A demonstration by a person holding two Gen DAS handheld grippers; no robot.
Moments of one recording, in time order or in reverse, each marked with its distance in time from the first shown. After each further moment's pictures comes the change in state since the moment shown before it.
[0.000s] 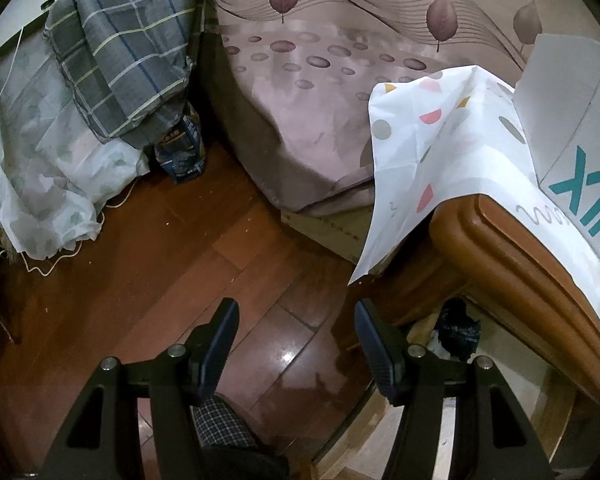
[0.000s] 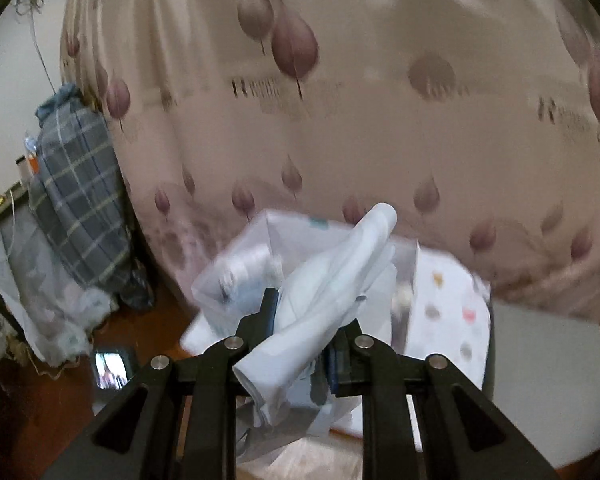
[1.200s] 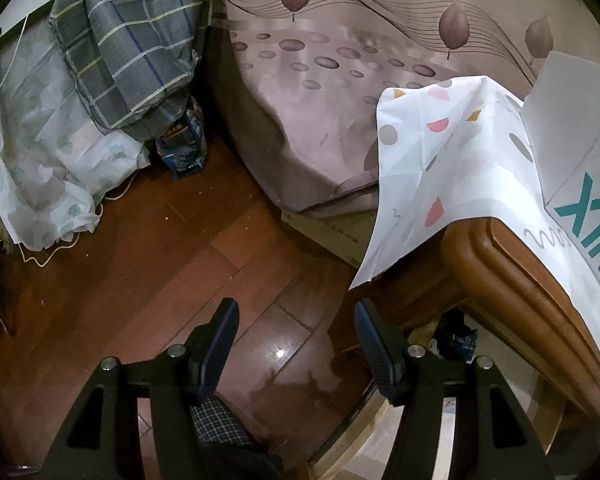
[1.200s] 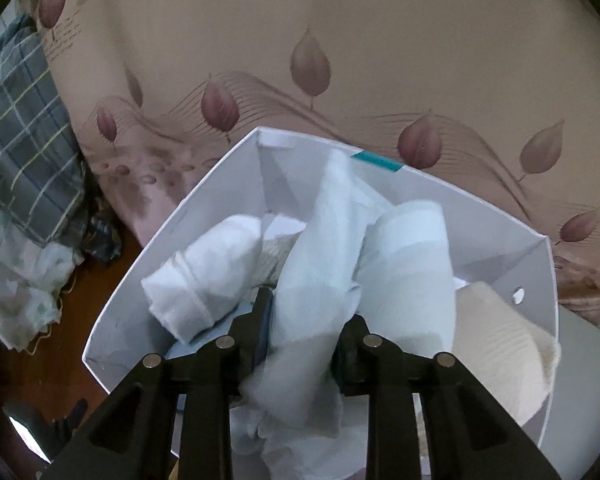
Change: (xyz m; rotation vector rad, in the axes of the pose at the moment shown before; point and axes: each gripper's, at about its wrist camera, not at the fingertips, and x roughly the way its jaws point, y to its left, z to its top) left arm -0.001 0.009 0.007 -0.035 0.016 -0.014; right arm 0.251 0.028 -0.007 -0.046 0.363 -0.038
